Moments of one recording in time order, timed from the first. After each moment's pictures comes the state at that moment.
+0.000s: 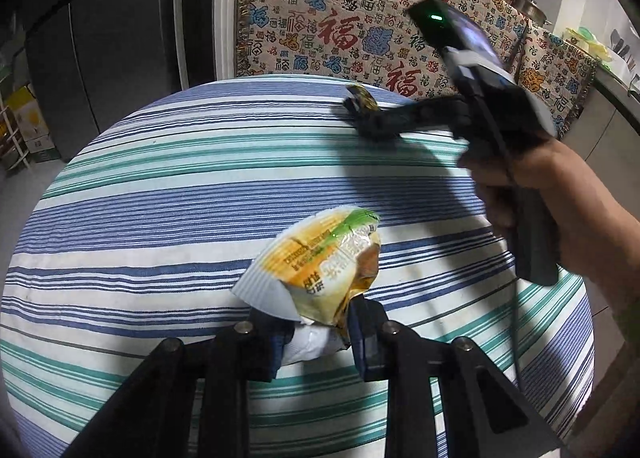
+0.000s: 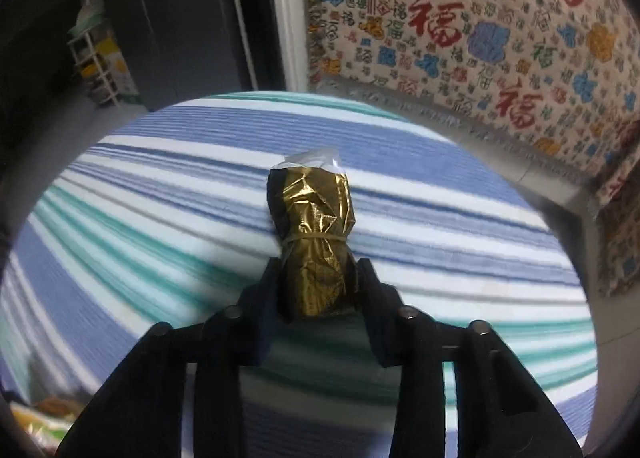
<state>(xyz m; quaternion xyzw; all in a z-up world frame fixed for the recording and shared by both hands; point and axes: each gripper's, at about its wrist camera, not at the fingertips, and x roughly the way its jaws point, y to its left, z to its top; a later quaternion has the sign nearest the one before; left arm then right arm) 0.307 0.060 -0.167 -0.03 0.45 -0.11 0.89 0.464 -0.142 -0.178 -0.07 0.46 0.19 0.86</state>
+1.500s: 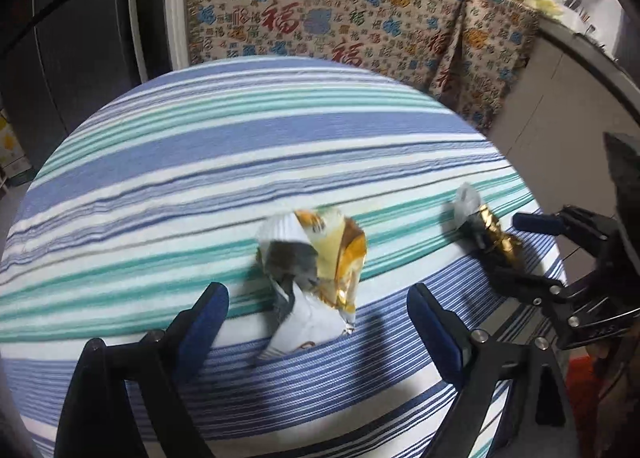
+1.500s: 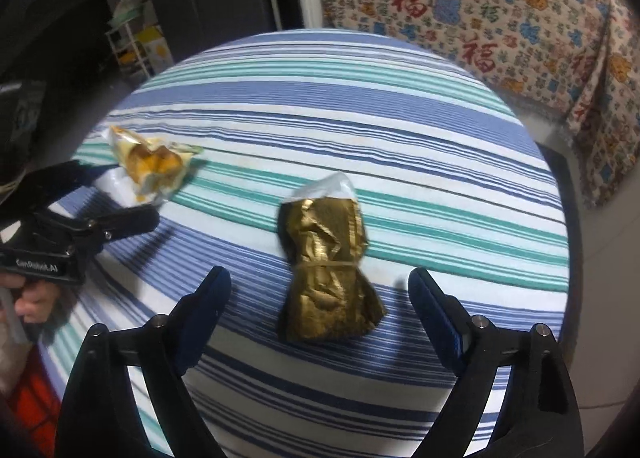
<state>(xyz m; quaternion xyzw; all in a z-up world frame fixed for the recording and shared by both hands) 0.226 0.031 -0.162 0.01 0.46 -0.18 0.87 0.199 -0.230 -0.165 -0.06 0.46 0.23 0.85</state>
